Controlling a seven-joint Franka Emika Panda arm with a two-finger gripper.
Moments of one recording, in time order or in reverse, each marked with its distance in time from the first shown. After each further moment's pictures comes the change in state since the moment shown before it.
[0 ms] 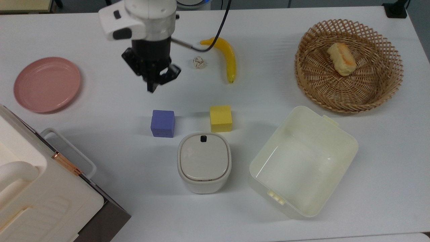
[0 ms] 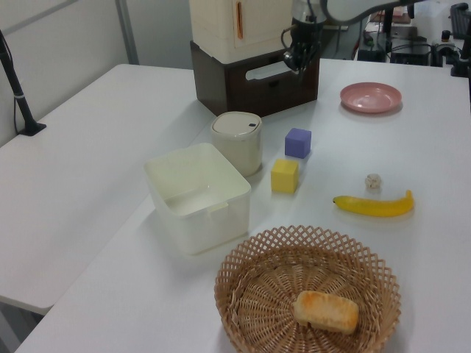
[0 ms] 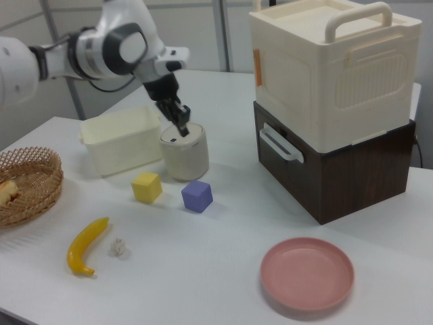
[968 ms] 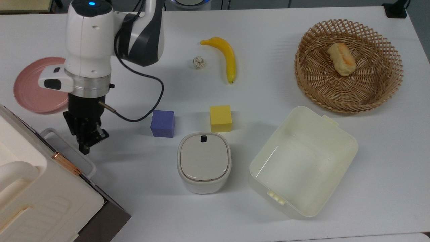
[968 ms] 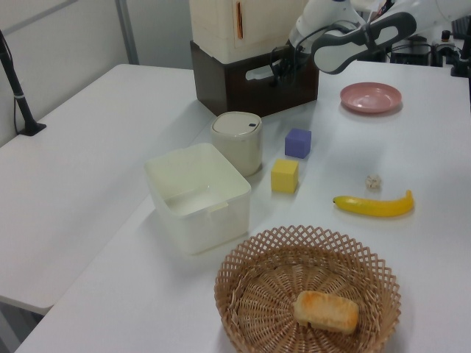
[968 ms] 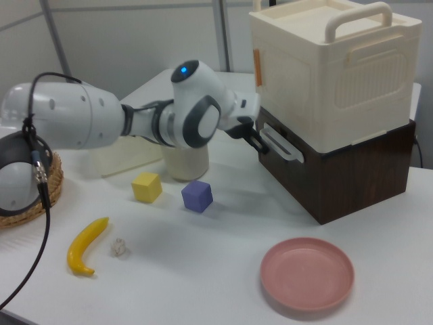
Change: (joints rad) arm -0.217 0.296 -0.011 0.009 -0.002 0.701 0.175
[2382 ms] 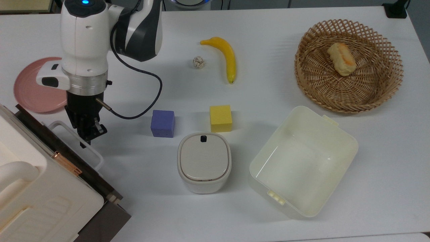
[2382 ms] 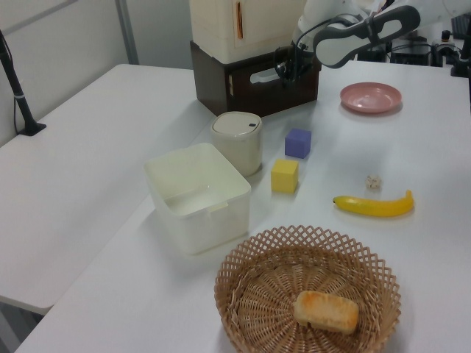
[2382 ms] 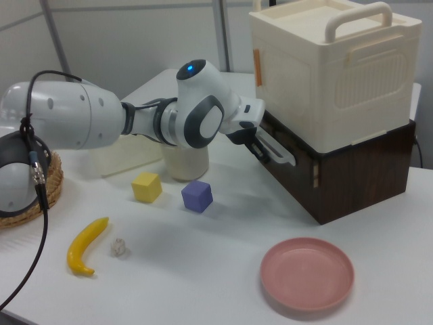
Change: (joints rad) arm -0.014 -0.014 0.000 -0.009 0.020 -0.091 0.026
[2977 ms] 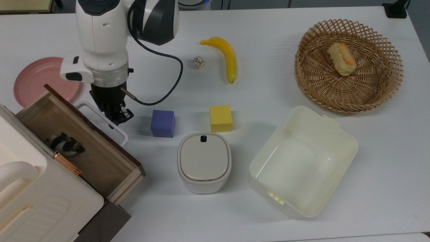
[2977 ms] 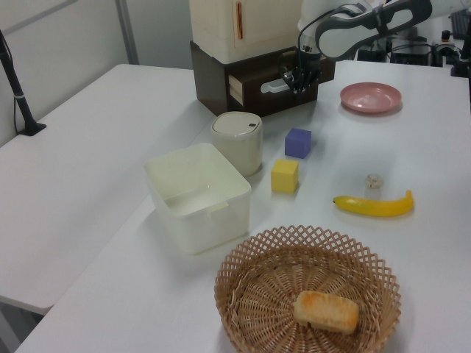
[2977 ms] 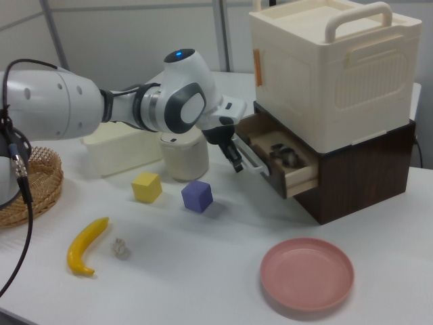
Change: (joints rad) arm 0.023 -0.093 0.050 -0.052 0.001 -0.261 0.000
